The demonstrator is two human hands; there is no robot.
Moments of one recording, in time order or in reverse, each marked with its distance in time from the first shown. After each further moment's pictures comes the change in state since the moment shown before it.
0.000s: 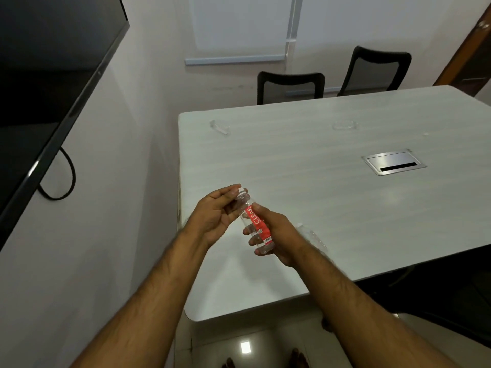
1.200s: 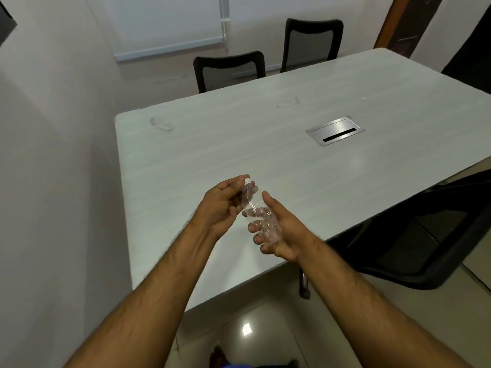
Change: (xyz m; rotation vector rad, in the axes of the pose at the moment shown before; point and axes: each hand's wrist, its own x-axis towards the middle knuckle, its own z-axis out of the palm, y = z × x) left_hand 0.019 -0.098 0.136 0.131 -0.194 -0.112; right_hand -0.061 0.021 -0.145 0.395 -0.079 0.092
